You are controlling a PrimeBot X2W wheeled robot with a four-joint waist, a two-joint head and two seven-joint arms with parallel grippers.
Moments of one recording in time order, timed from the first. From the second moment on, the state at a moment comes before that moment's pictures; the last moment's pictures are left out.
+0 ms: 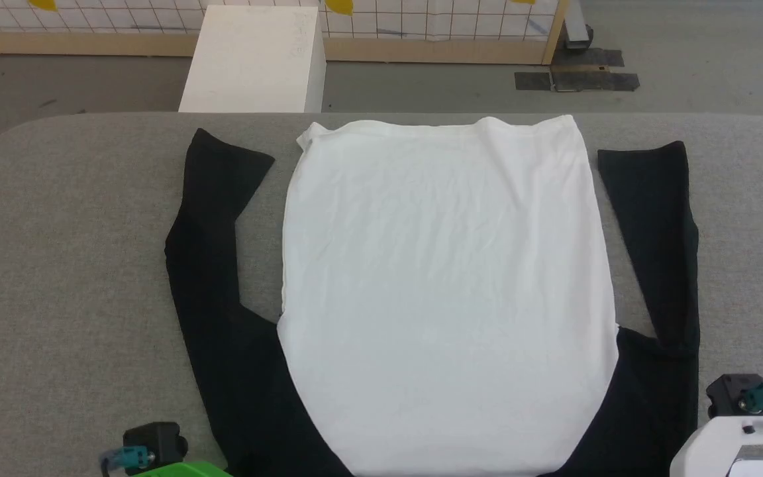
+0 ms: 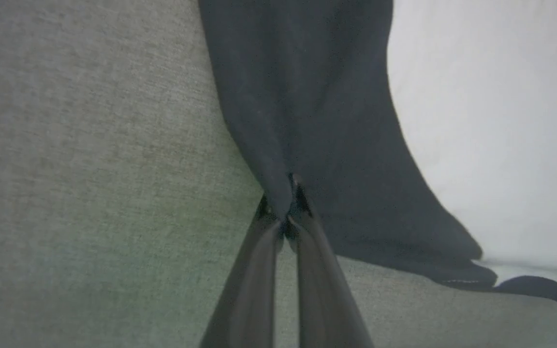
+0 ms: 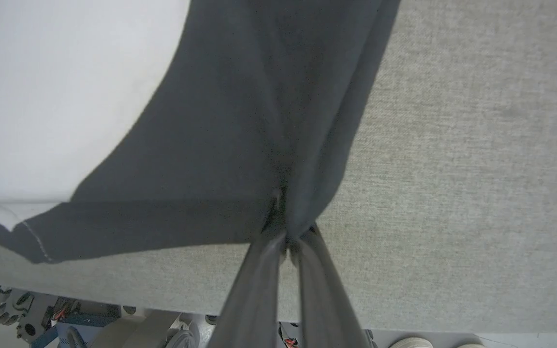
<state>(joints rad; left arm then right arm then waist) 0.24 0.27 -0.23 -0.16 -0.66 0.26 0.41 0.20 -0.06 -0.18 -0.25 0.16 0.13 1.02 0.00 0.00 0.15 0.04</state>
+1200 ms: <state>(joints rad) -0.44 0.51 -0.18 0.16 -0.40 0.05 0.09 0.00 -0.05 -0.08 -0.13 0.10 0.13 -0.08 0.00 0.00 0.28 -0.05</state>
